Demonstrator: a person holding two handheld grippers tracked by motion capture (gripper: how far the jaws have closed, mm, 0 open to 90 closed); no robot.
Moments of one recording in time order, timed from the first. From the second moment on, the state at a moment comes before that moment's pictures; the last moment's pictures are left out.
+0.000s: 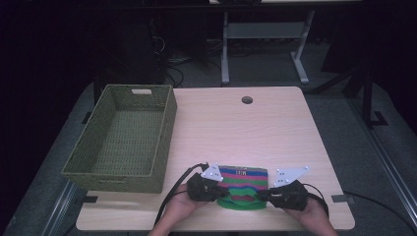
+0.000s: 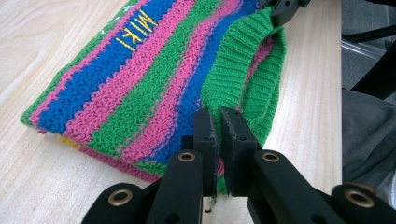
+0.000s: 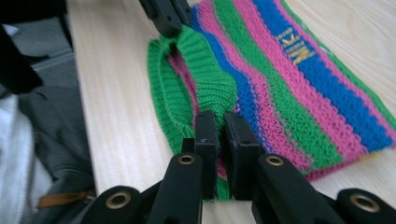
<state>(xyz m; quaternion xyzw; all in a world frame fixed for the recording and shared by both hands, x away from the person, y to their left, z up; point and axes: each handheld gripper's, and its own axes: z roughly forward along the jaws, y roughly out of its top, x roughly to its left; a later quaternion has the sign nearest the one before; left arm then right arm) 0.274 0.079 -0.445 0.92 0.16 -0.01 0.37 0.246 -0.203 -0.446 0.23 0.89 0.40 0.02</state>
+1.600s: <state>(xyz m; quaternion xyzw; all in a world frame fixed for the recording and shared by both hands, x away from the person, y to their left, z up) 0.260 0.086 -0.407 0.91 0.15 0.00 0.38 0.236 -0.204 -0.410 0.21 0.89 0.41 0.02</state>
